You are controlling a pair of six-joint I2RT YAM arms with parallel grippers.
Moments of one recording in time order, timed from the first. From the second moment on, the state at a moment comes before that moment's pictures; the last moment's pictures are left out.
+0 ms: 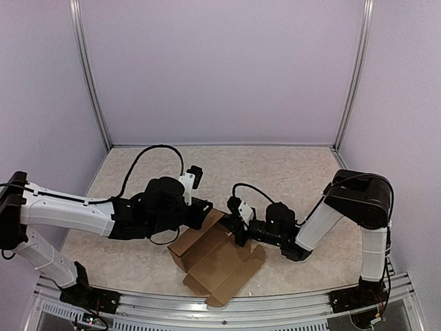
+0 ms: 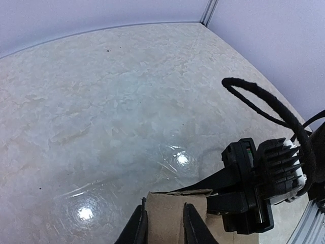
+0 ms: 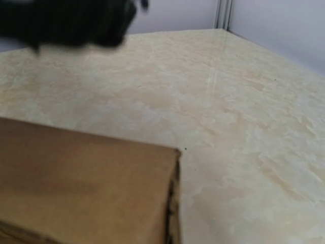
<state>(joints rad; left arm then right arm) -1.08 1.44 0.81 0.16 -0.33 -0.44 0.96 2.02 0.66 1.24 -0.14 -0.09</state>
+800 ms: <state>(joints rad) -1.07 1.63 0.87 0.15 -0.24 -0.48 0.96 2.12 0.66 1.34 -0.13 -0.01</state>
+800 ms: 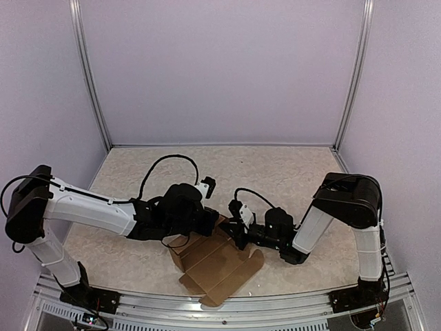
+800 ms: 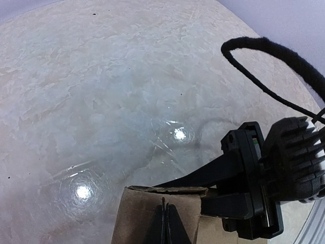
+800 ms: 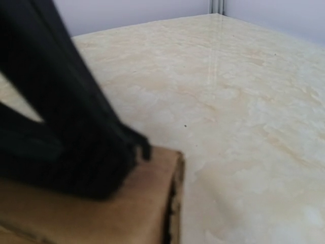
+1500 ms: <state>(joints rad) -1.07 1.64 0.88 0.15 -0.27 -0.49 0.98 2.04 0.66 1.27 -0.10 0.00</state>
